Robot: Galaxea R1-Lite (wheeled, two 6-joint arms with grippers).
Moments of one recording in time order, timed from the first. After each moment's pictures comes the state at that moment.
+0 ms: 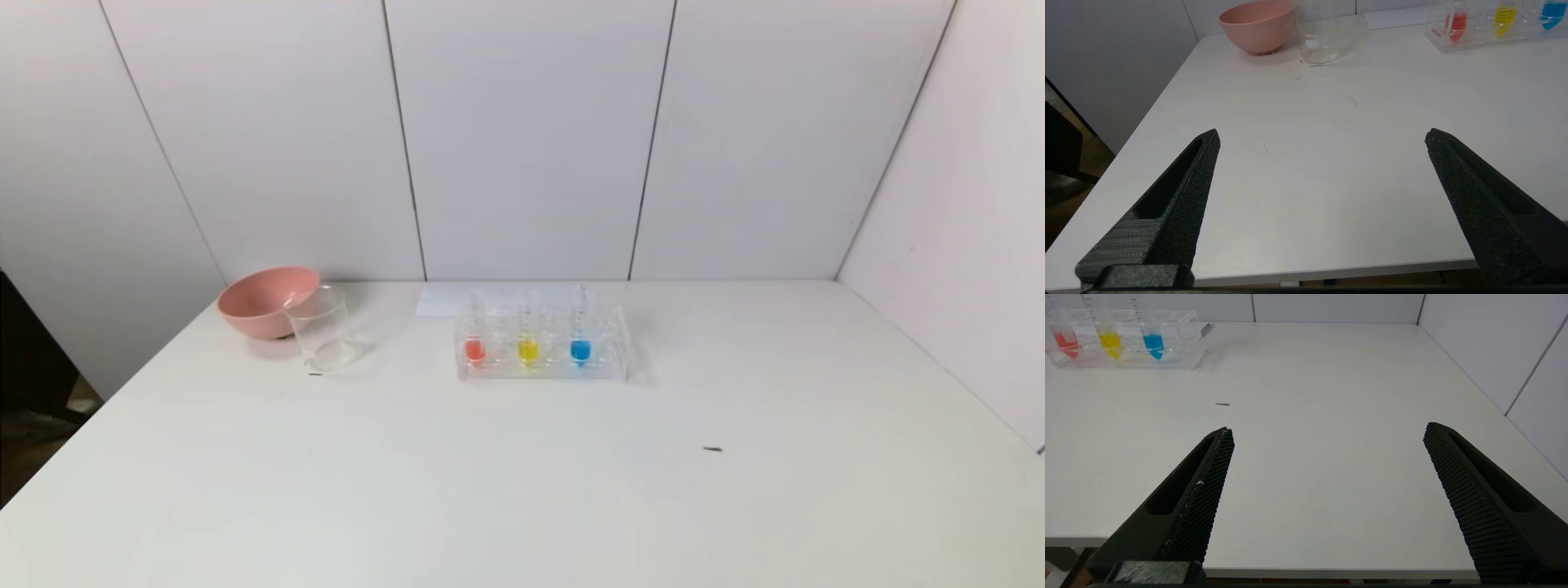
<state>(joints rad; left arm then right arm) 0.01 0.00 0.00 -0.03 -0.03 0.09 0.00 0.00 0.00 0.00 0.00 0.00</state>
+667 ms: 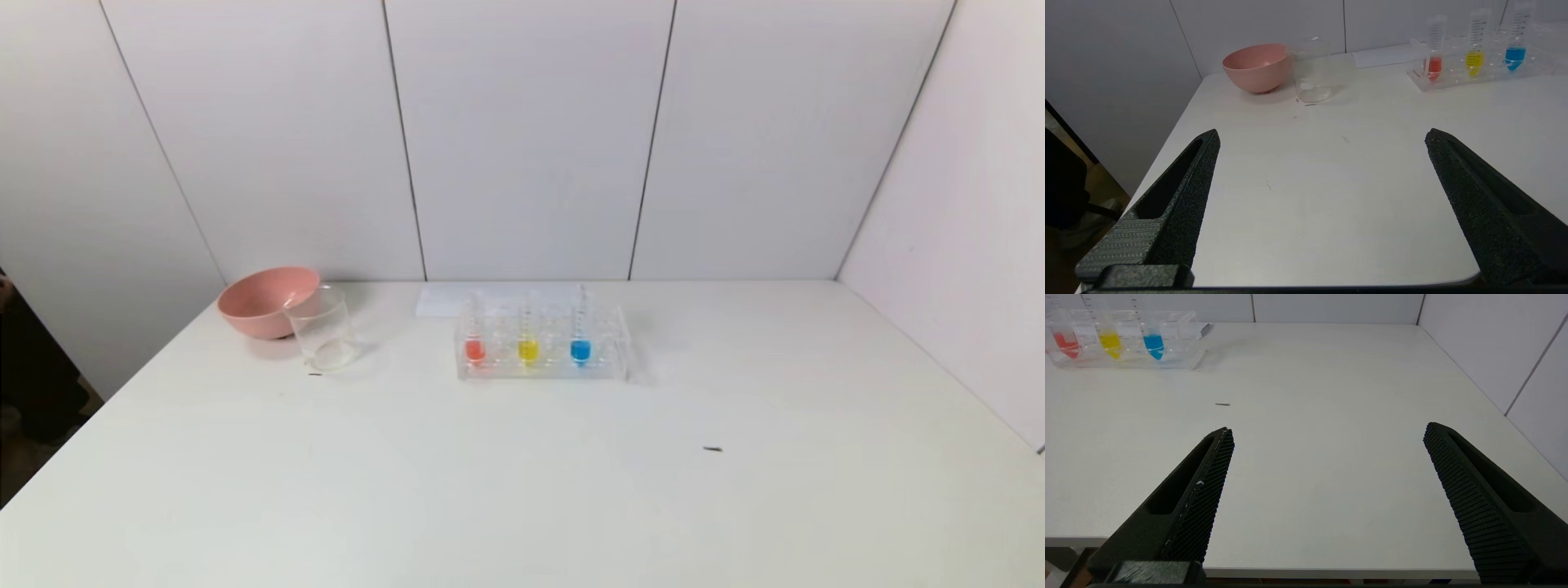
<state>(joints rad) 0.01 0.06 -0.20 0.06 -0.06 0.10 0.00 0.00 0.00 0.00 0.00 0.00</state>
